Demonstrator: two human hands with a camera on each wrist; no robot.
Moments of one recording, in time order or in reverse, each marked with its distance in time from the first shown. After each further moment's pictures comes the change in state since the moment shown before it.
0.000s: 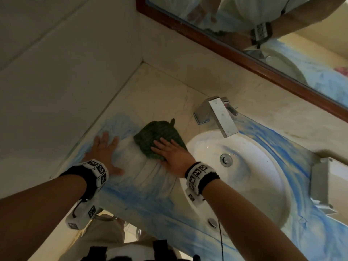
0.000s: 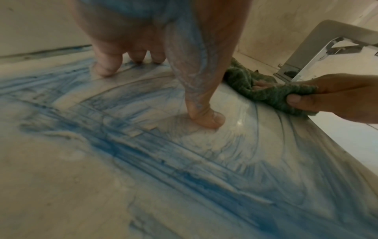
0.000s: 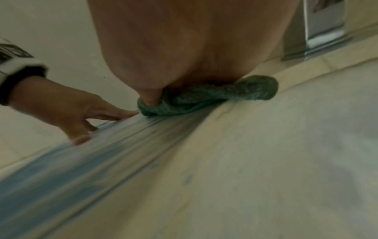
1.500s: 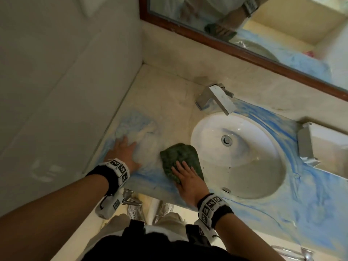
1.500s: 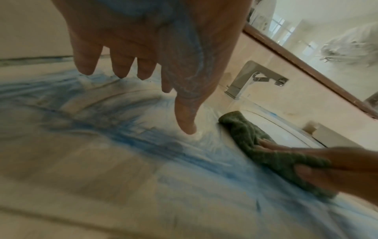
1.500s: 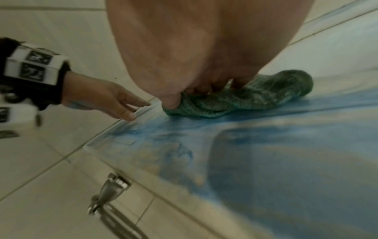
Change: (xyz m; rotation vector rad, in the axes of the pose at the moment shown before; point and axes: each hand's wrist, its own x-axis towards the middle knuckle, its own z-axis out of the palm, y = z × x) left_hand -0.033 -0.024 0.013 0.065 0.112 0.187; right_hand -0.092 -0.140 0.065 0.131 -0.024 0.479
